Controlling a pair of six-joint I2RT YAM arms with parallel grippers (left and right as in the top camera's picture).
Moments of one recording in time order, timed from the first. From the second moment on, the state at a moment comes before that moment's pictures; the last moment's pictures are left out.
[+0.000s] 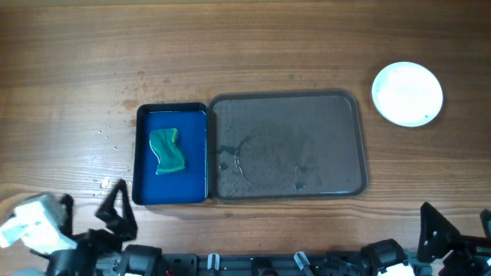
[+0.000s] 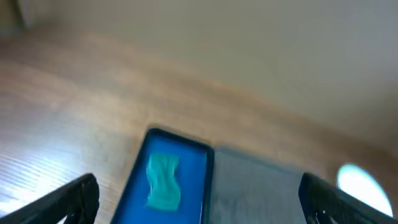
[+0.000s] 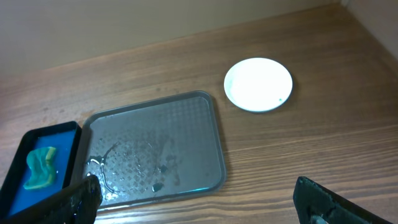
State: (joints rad) left arm -0.15 0.40 1.26 -1.20 -0.17 -0.45; right arm 0.27 0.59 1.64 -1.61 0.22 0.34
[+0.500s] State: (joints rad) left arm 0.06 0.02 0.53 -0.39 -0.04 -0.45; right arm 0.27 0.59 1.64 -1.61 0.22 0.34
